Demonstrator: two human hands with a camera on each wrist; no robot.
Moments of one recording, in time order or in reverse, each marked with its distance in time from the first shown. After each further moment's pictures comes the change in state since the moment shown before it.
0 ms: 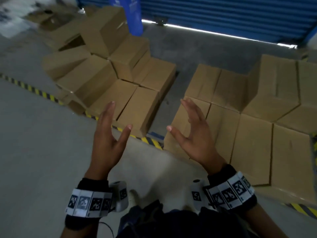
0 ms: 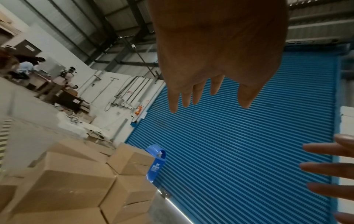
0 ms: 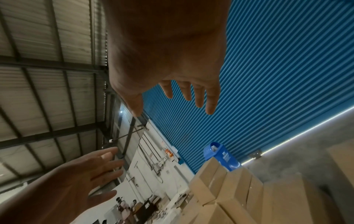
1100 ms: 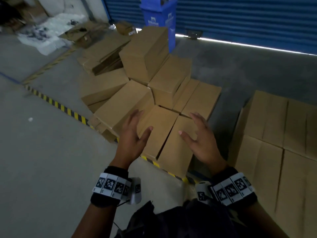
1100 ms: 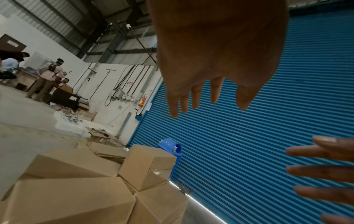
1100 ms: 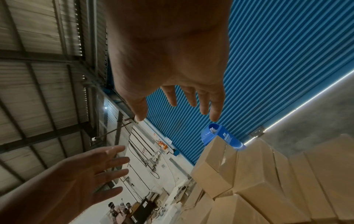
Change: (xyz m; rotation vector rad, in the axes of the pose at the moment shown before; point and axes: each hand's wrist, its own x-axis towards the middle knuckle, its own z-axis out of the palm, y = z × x) left_hand 0.362 -0.309 -0.076 0.065 -0.137 -0.062; right_hand 0.359 -0.001 0.331 0.065 -0.138 0.195
